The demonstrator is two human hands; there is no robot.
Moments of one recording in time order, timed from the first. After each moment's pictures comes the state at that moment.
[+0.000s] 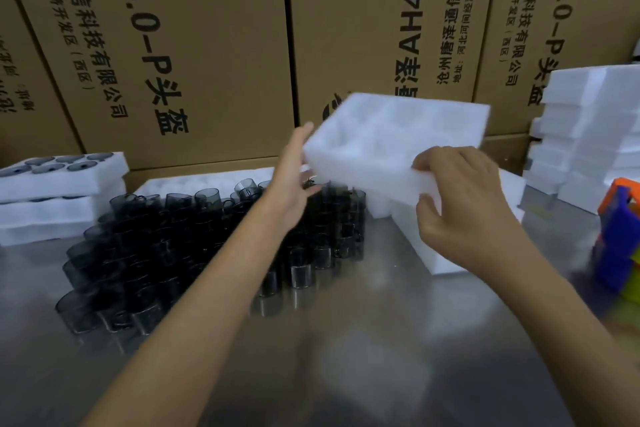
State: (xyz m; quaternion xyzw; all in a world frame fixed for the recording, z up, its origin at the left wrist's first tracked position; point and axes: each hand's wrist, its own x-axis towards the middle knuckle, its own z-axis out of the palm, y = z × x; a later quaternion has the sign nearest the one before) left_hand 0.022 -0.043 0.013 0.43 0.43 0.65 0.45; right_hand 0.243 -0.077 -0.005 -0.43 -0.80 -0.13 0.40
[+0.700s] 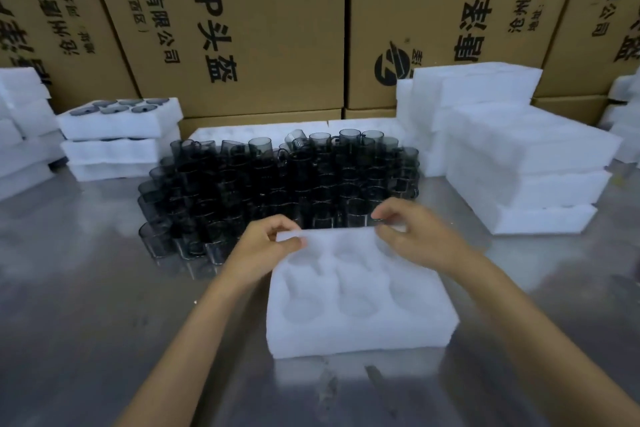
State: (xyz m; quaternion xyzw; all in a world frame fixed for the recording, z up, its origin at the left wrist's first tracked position) left_hand -0.107 -0.156 -0.132 0.51 0.63 0.49 0.33; right_hand 0.138 -0.071 -0.104 -0.41 -0.83 0.27 0.28
